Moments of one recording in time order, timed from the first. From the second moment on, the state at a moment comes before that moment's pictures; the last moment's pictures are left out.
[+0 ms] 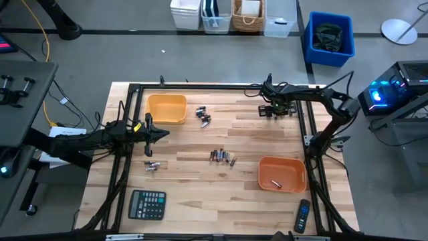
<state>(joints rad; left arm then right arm) 0.10 0.03 0.02 0.00 -0.04 -0.01 -0.78 1.67 0.87 -0.74 0.16 0.70</state>
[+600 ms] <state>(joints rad) 0.10 0.03 0.02 0.00 -0.04 -0.01 -0.77 1.61 0.88 -0.84 0.20 0.60</state>
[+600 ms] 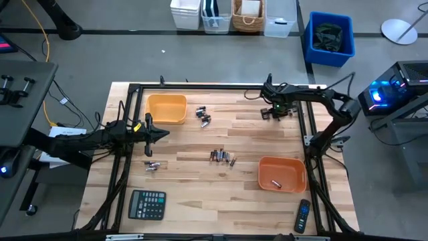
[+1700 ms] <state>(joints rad) 0.10 0.03 0.02 0.00 -0.04 -0.01 0.34 1.22 0.88 -0.99 -0.27 1.17</state>
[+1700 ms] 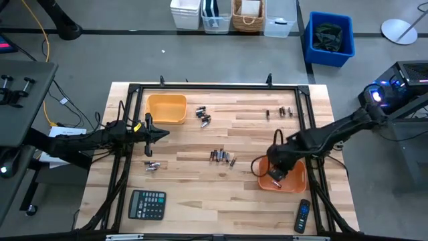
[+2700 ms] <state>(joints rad) 0.10 0.03 0.02 0.00 -0.04 -0.01 -0.94 1.38 0.83 -0.84 0.33 0.82</state>
